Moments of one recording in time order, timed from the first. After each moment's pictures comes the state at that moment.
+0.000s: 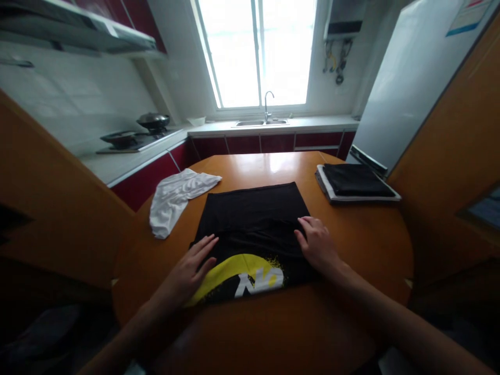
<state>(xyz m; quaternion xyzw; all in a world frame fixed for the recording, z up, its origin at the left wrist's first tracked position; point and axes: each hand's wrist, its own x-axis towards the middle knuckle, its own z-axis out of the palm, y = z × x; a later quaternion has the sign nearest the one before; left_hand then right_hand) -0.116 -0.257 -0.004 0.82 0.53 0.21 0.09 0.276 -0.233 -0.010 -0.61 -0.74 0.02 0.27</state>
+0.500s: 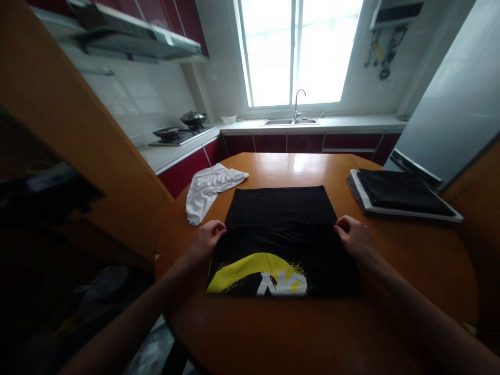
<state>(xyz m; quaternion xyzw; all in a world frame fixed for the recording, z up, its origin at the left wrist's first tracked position) -0.150 -0.215 0.005 0.73 0.61 0.30 0.13 0.319 -0.181 -0.013 -0.63 -0.69 0.15 0.32</state>
